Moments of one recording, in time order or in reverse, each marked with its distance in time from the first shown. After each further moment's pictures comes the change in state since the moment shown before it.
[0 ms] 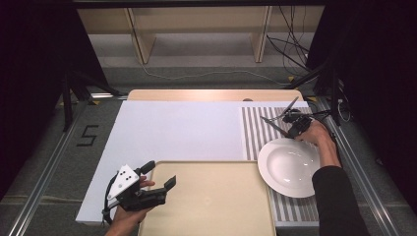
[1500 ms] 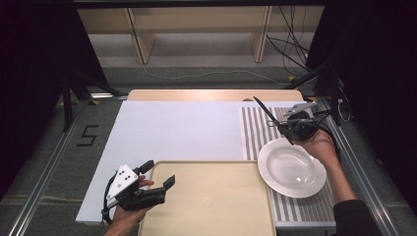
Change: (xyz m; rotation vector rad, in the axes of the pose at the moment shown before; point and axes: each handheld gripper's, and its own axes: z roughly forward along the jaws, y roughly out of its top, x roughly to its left) left arm 0.001 0.001 -0.001 -0.007 0.015 0.005; right arm 0.070 -0.037 -0.086 -0.502 -0.054 -0.010
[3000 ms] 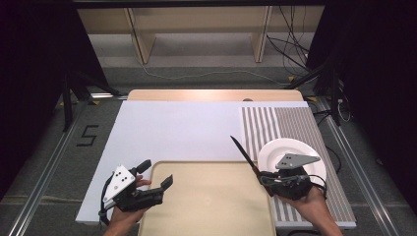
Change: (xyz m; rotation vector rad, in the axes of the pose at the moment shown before) left arm 0.002 0.000 -0.005 -0.021 0.008 0.014; right arm 0.134 -0.057 -0.065 -0.139 0.288 0.079
